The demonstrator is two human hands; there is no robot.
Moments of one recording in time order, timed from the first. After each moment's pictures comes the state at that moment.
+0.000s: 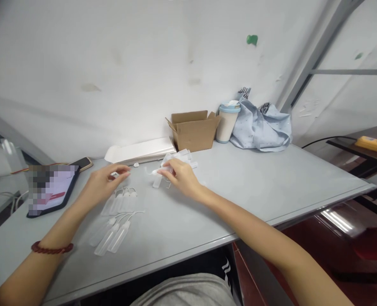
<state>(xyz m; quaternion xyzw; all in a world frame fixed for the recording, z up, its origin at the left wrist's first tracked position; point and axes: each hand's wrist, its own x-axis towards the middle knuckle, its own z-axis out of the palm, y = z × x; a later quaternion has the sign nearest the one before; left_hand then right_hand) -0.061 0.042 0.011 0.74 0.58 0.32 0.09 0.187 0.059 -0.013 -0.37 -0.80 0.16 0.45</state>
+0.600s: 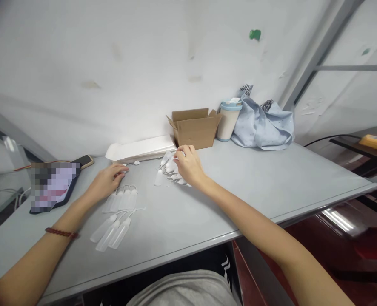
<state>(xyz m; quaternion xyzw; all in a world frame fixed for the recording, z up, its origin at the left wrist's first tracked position) -0.096 0.077 -0.031 0.79 0.58 0.22 0.00 0.205 0.087 -0.018 -0.42 -0.81 -0.08 0.39</state>
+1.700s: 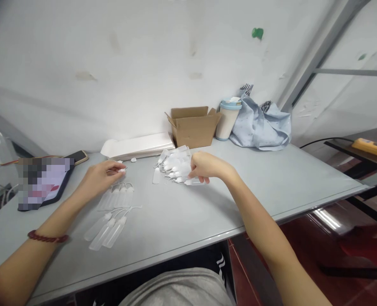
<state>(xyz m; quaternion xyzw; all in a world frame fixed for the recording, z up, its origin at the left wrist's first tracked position) -0.072 0.055 -0.004 0.71 0.62 0.29 0.12 0.254 0.070 0.043 -0.51 -0.81 0.29 0.02</state>
